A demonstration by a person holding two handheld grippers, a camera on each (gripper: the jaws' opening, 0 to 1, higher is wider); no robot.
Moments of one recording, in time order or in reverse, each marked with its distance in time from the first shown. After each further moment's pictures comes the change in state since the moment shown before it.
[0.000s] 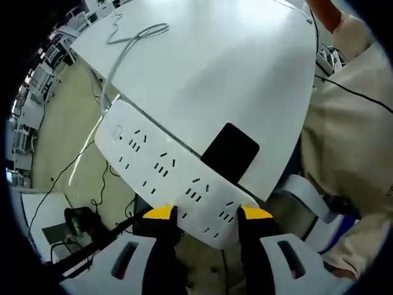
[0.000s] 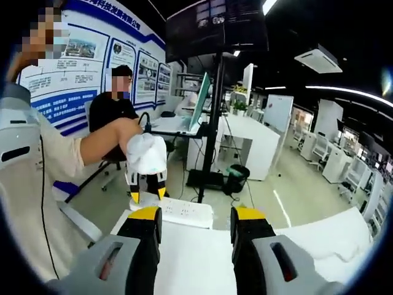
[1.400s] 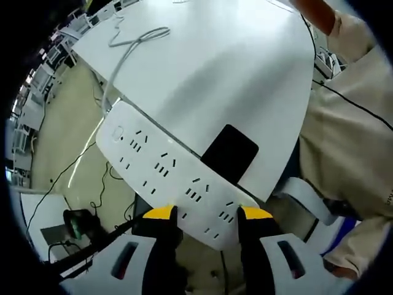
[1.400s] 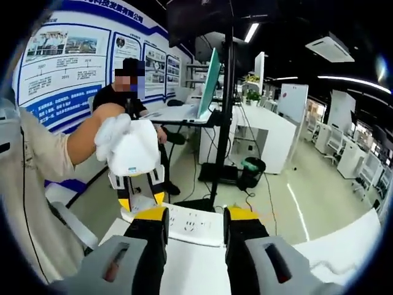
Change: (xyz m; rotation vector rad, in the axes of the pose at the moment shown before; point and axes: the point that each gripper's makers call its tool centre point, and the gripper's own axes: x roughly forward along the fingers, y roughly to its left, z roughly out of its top) left arm -0.002 0.007 -0.001 -0.001 -0.033 -0.003; right arm 0.096 0.005 -0.009 0.017 0.058 0.097
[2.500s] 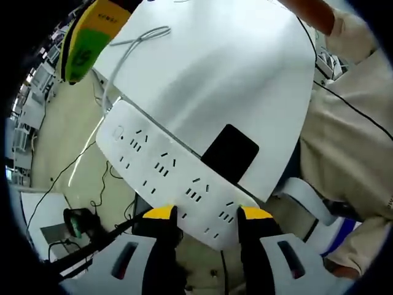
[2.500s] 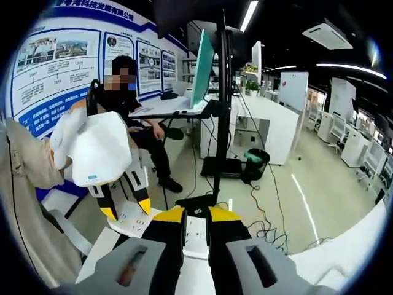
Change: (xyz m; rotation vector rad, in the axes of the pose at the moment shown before) left arm 0.000 0.000 0.001 -0.005 0.004 0.004; right arm 0.048 -0.015 -0.004 0.062 0.044 0.020
